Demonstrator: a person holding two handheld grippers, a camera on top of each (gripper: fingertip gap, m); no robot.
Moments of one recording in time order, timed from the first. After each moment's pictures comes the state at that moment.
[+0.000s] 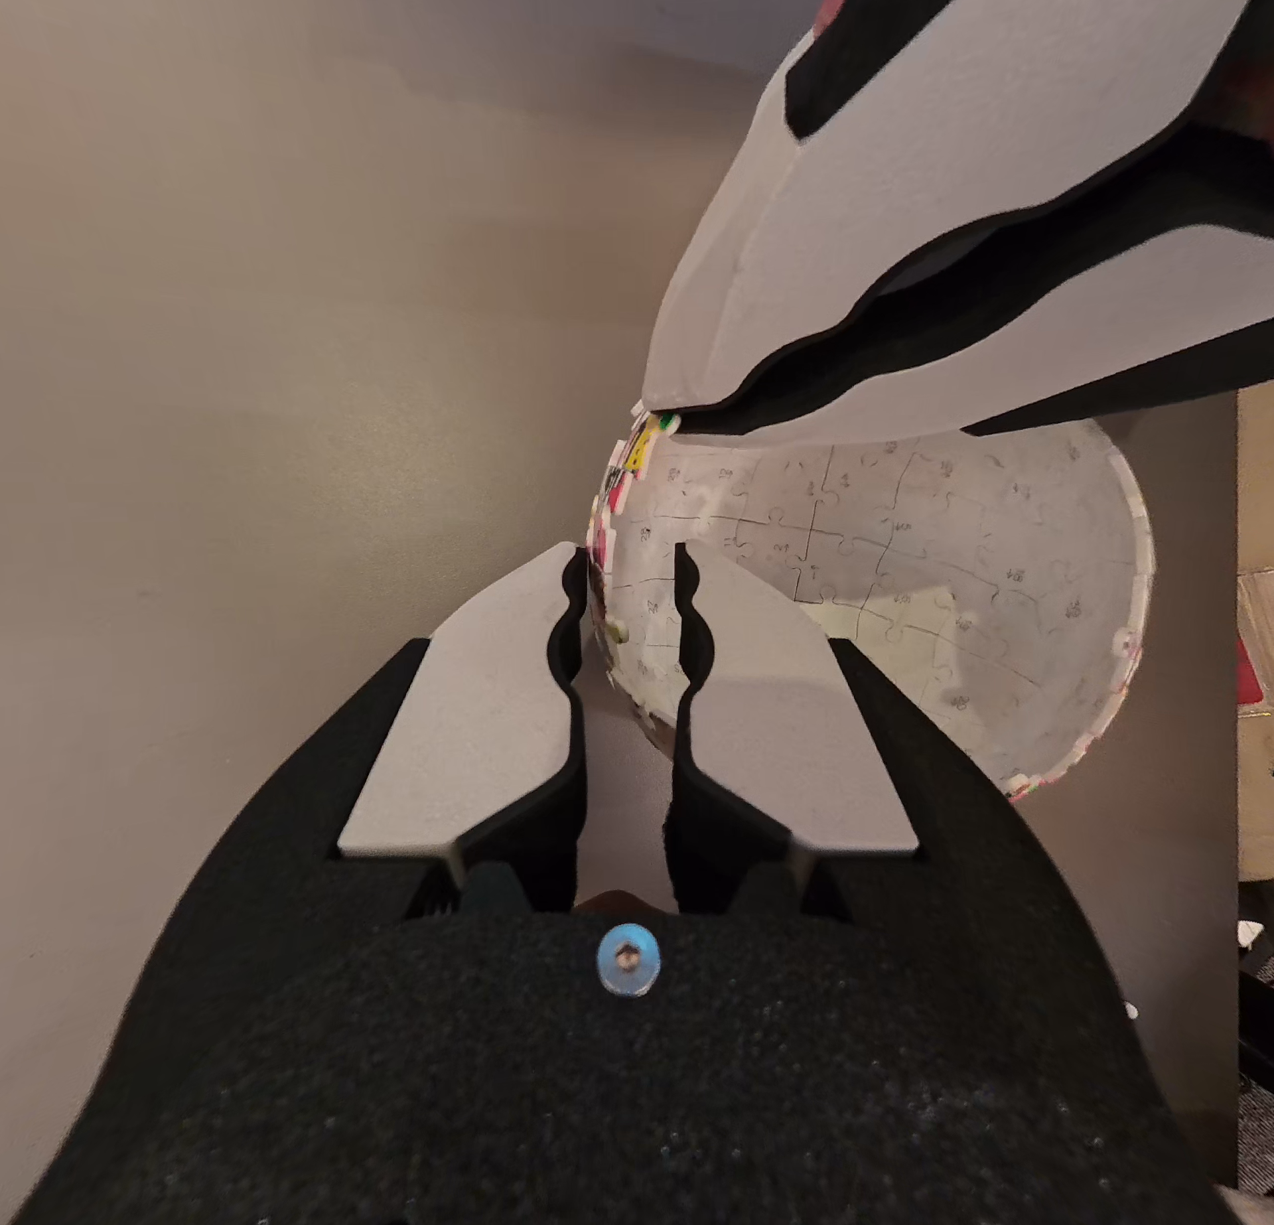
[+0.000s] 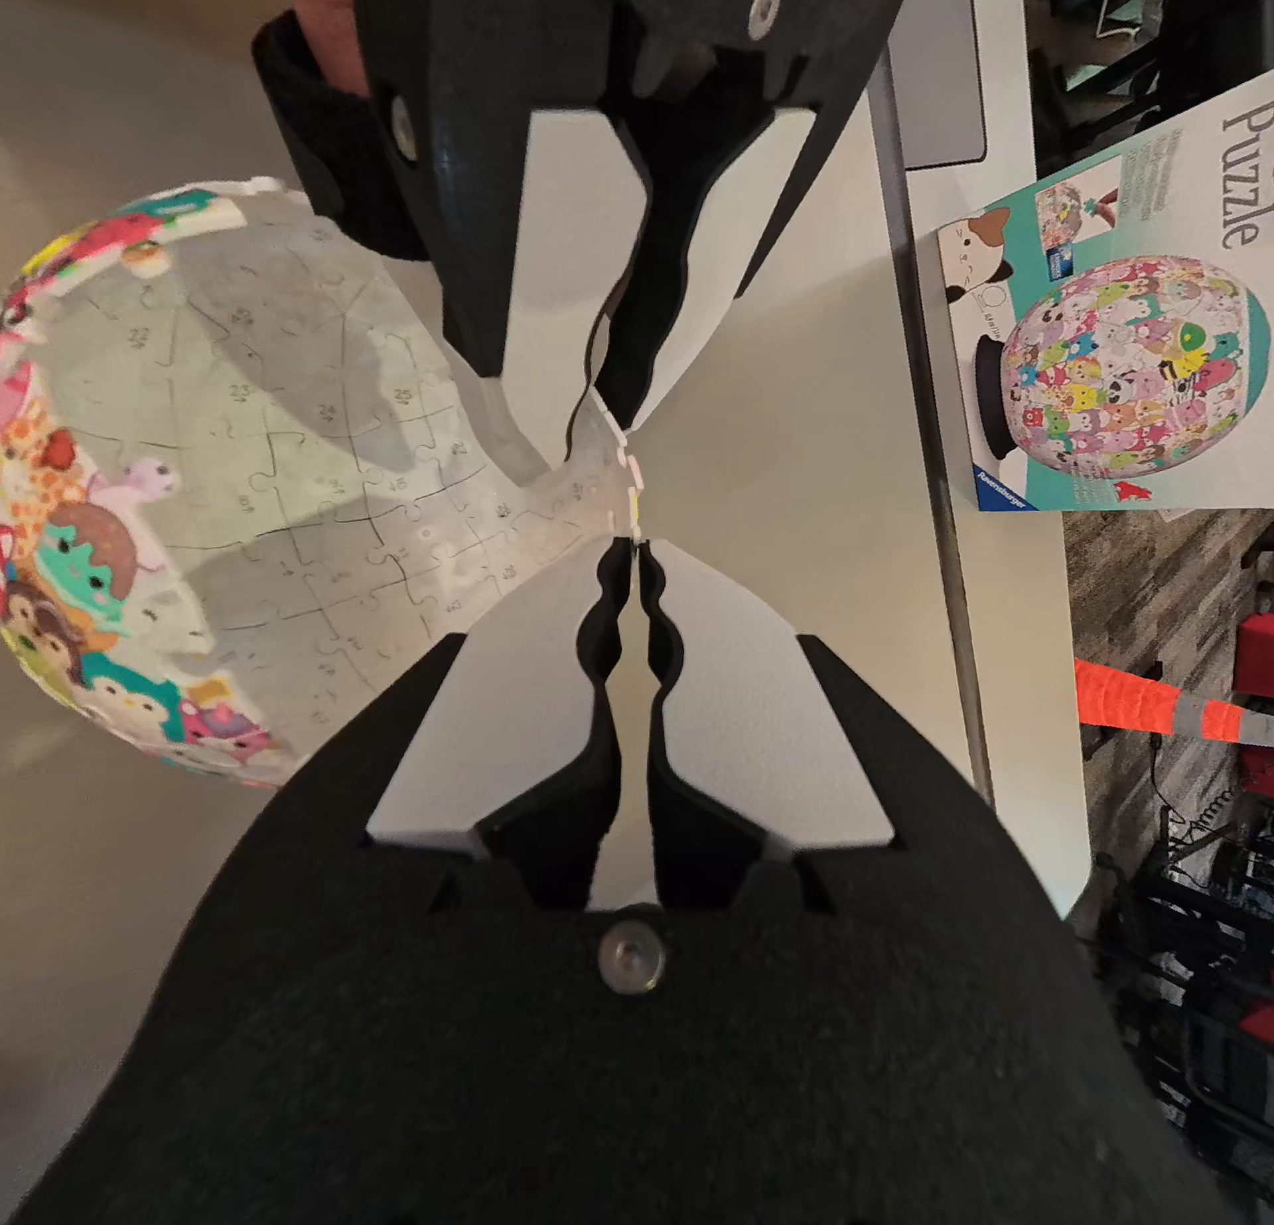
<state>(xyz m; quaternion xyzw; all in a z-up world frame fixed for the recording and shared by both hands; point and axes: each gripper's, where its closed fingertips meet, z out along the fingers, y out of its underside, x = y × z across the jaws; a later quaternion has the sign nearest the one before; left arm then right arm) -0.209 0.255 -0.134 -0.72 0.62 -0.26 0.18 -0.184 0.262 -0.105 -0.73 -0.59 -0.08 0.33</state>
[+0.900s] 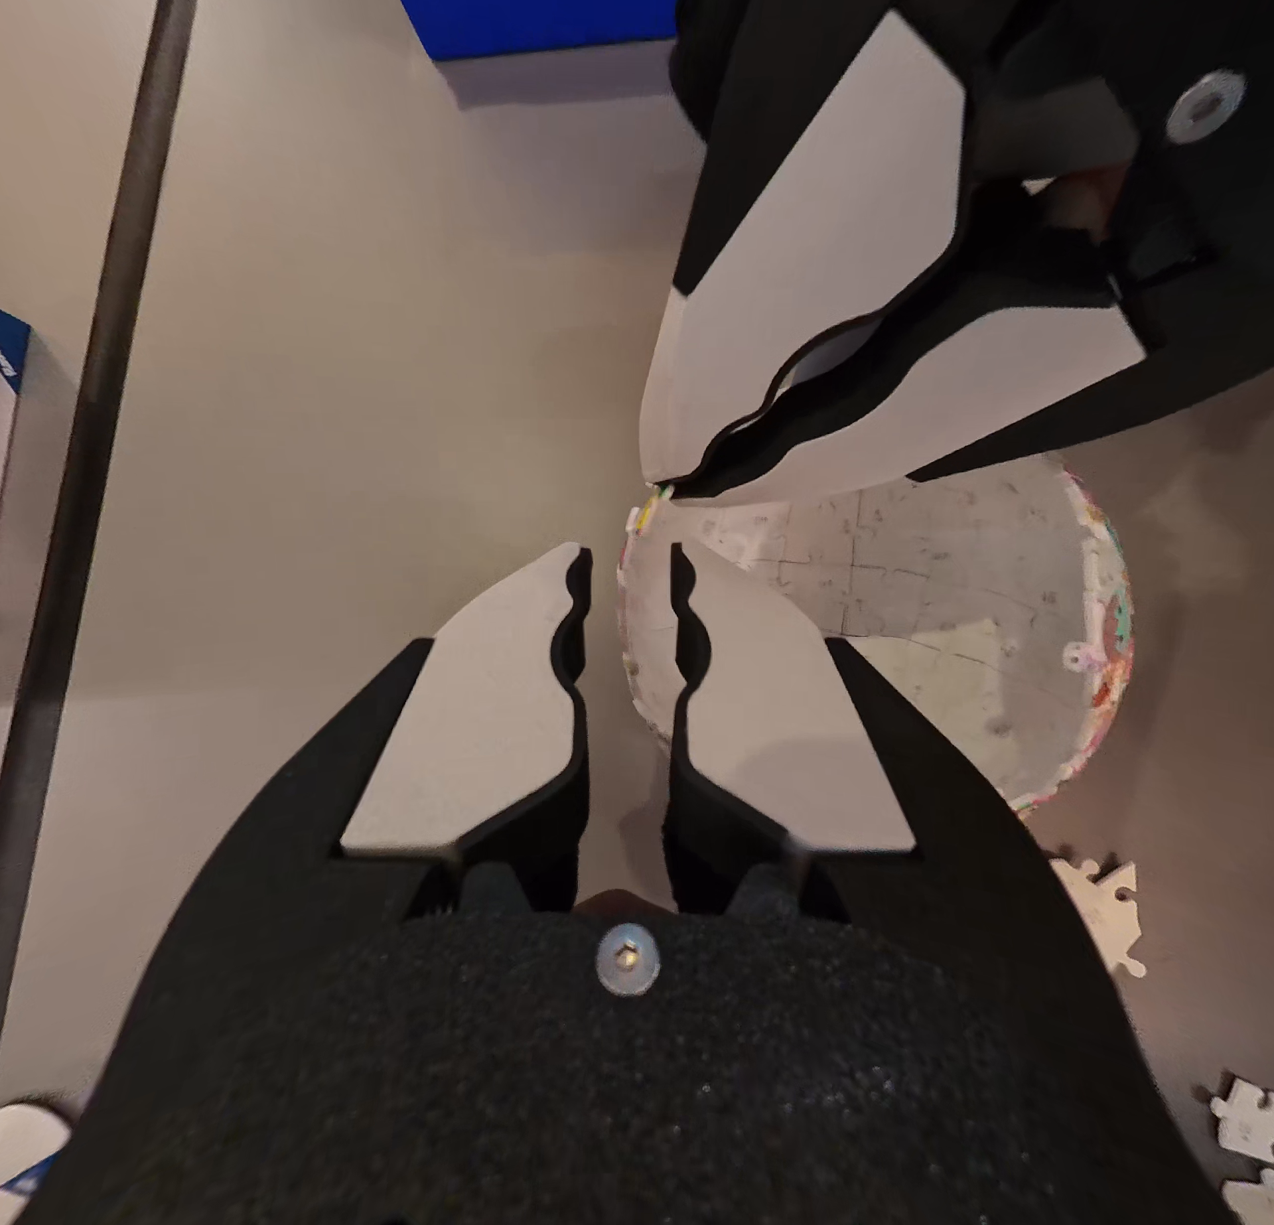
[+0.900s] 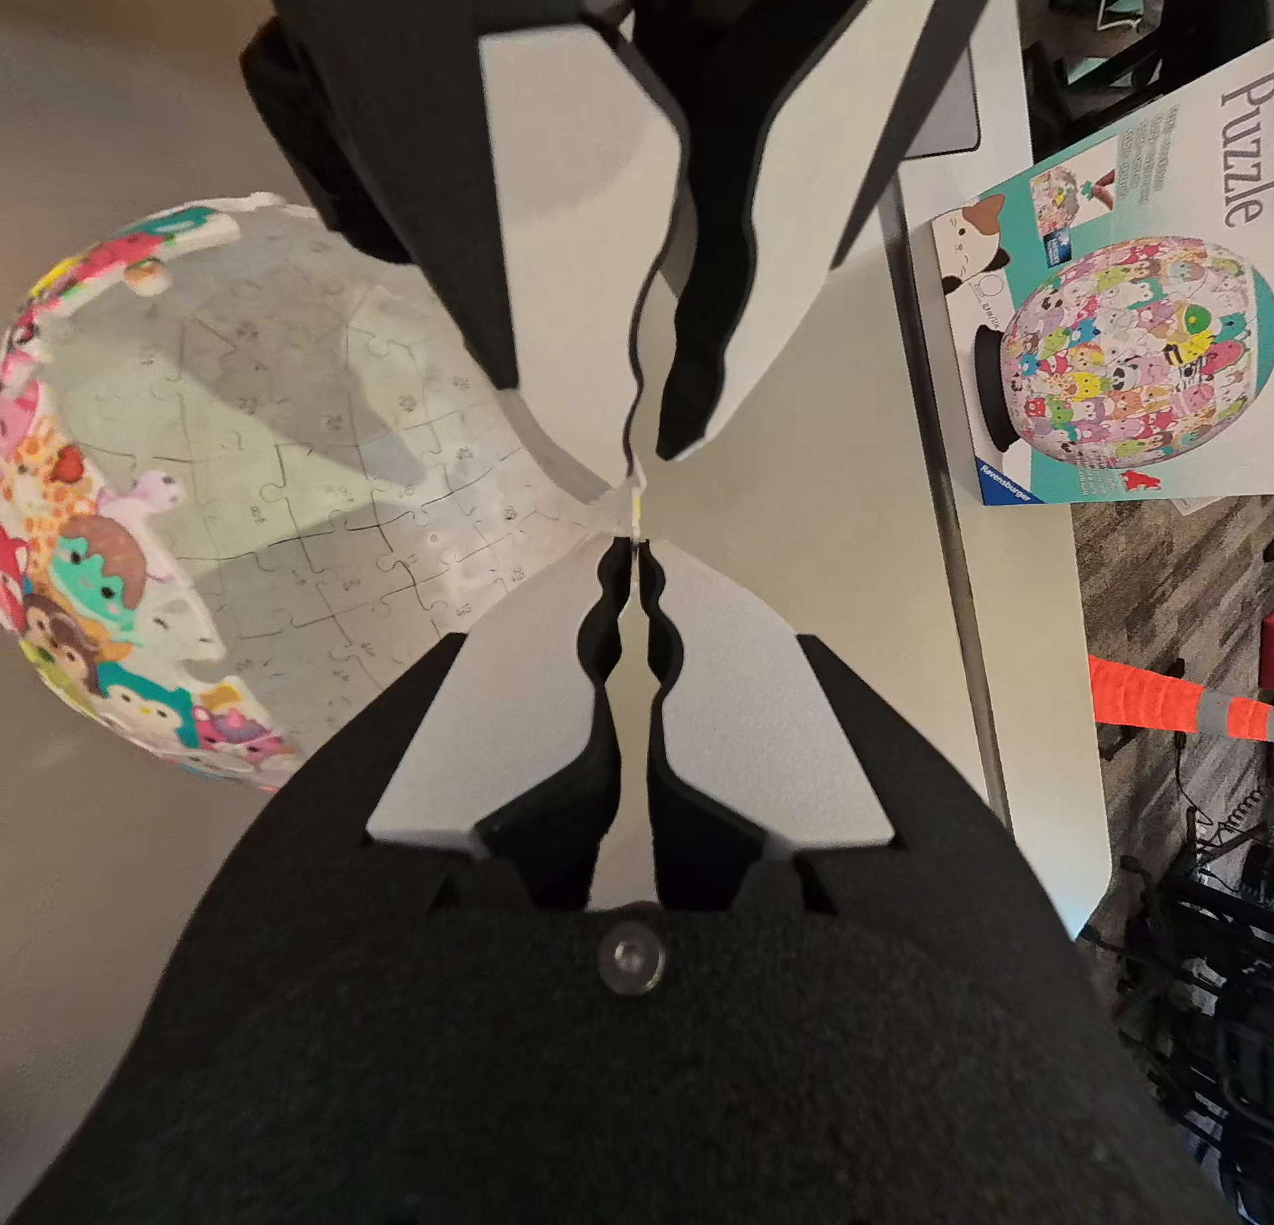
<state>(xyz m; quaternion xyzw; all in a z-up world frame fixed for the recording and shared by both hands) -0.195 0.271 -0.108 -0.68 0.65 -0.22 0.28 -0.180 0.268 -0.106 -0.74 -0.58 -0.07 0.33</state>
